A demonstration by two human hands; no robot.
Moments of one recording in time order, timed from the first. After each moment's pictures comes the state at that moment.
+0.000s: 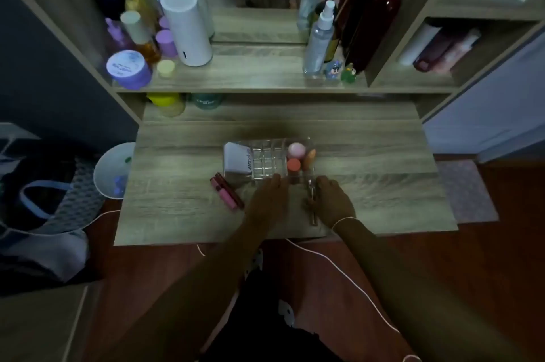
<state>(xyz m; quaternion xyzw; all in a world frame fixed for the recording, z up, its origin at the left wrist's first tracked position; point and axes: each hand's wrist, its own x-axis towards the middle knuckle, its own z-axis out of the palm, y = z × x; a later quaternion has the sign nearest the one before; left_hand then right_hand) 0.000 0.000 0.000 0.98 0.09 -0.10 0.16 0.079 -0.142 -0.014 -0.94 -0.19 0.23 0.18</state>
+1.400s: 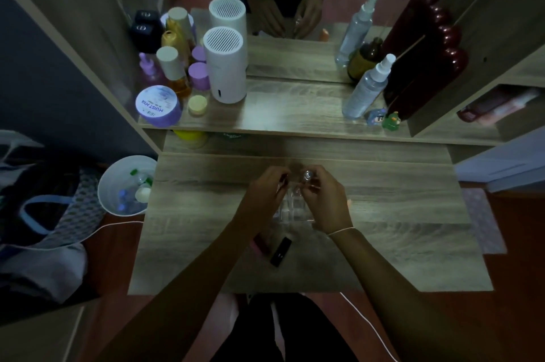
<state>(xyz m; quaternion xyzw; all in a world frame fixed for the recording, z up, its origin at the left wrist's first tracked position) 0.045 0.122 0.034 0.90 0.10 0.11 0.41 0.120 -0.014 0.034 -0.88 -0.25 0.11 0.39</state>
